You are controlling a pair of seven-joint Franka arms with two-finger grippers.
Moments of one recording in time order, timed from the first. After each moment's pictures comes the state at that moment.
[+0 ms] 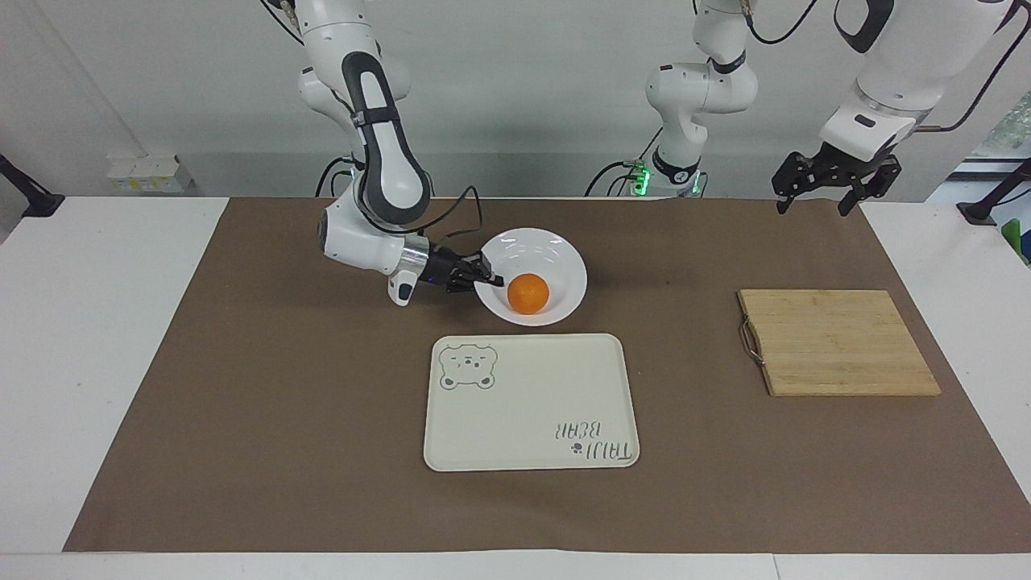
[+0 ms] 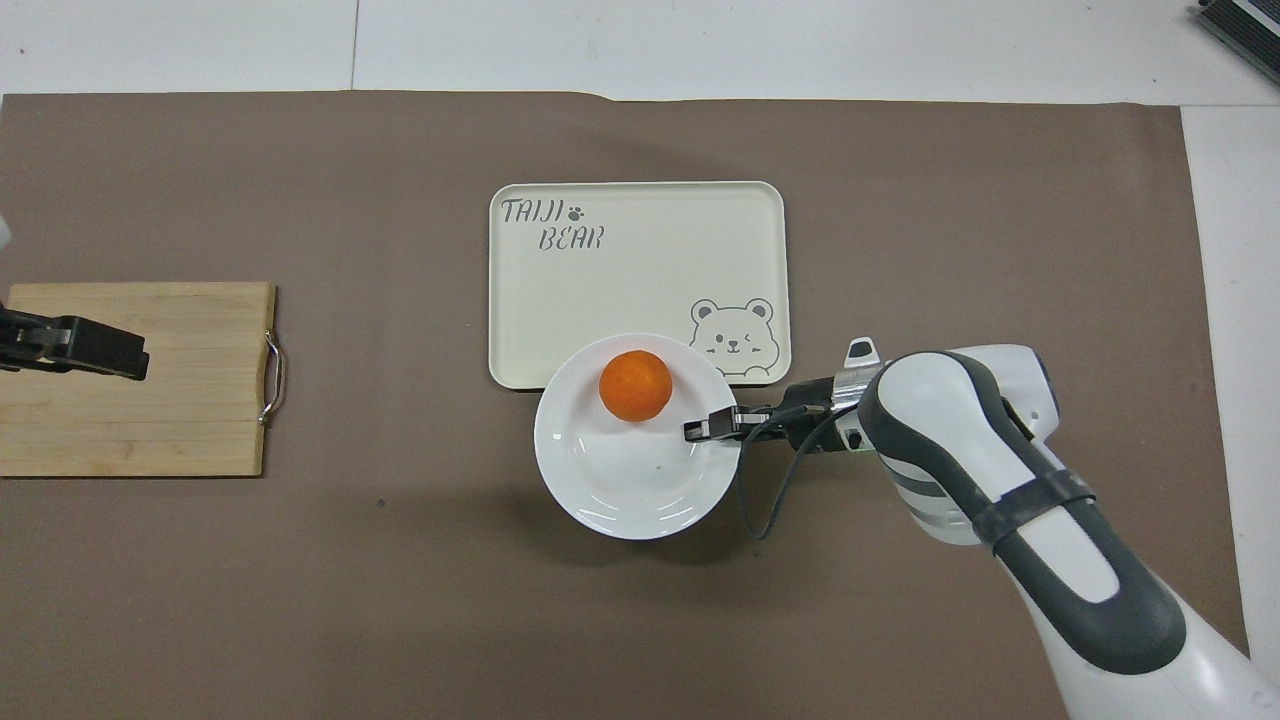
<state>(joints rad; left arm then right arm) -0.12 -0.05 0.05 -1.60 0.04 1.52 0.06 0.25 0.22 0.02 -2.16 1.25 2.12 -0.58</state>
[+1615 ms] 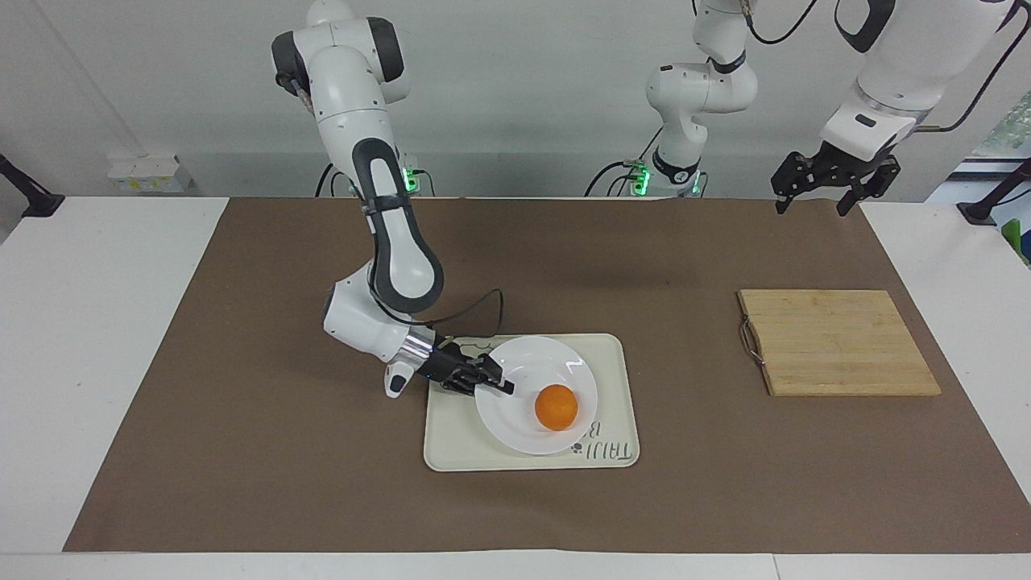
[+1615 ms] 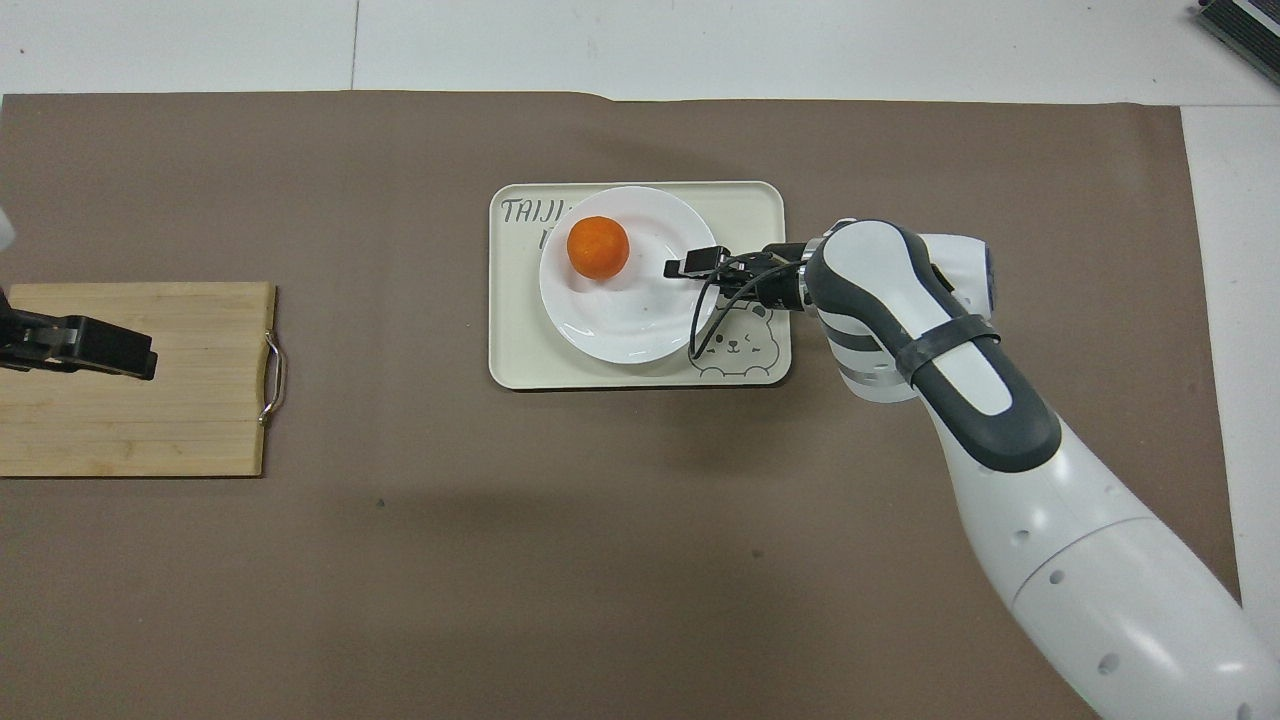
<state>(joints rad) -0.10 -0.05 0.02 -1.60 0.01 1.52 0.05 0.24 0.61 0.04 -1.68 1.29 2.34 -0.50</state>
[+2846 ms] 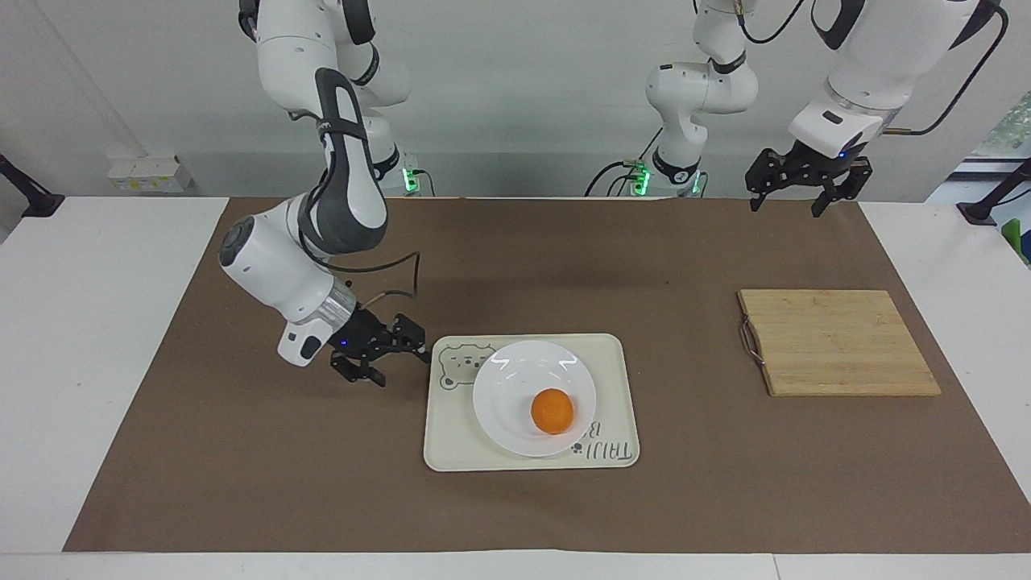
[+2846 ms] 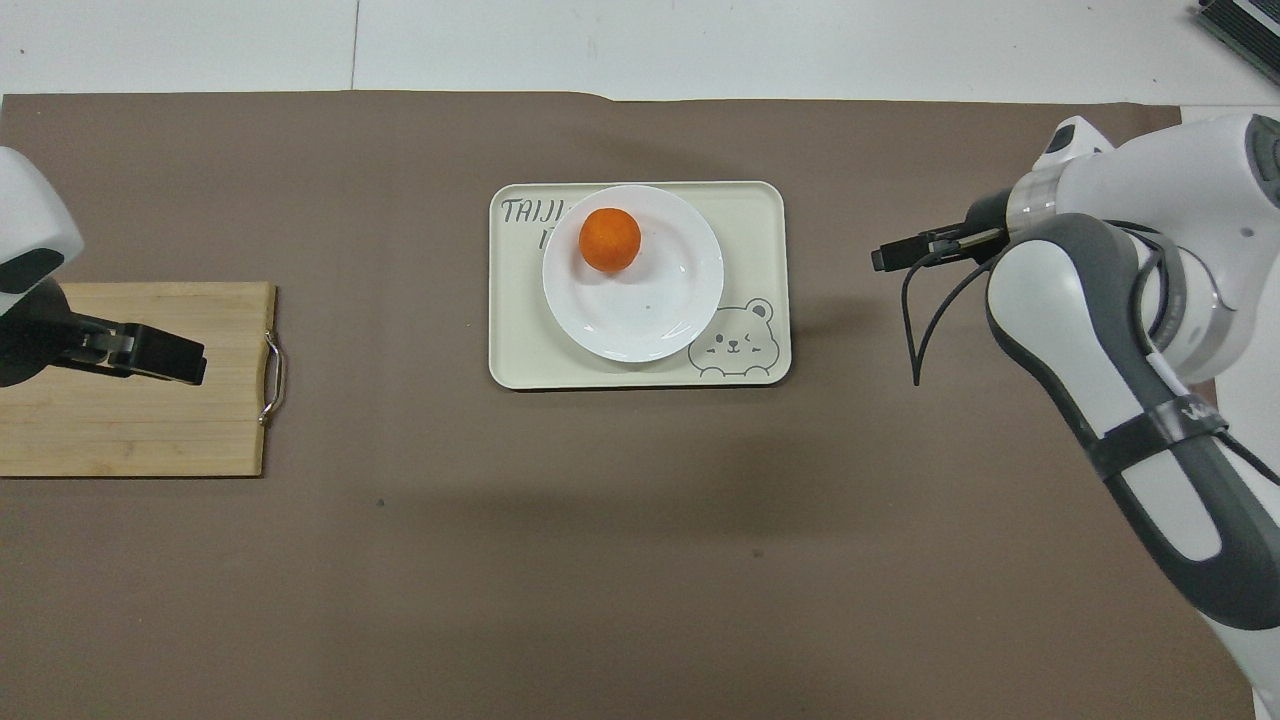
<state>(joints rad) -0.15 -0.05 0.01 -1.60 0.00 1.52 0.05 0.03 0.31 0.00 -1.70 0.29 2.12 -0.34</state>
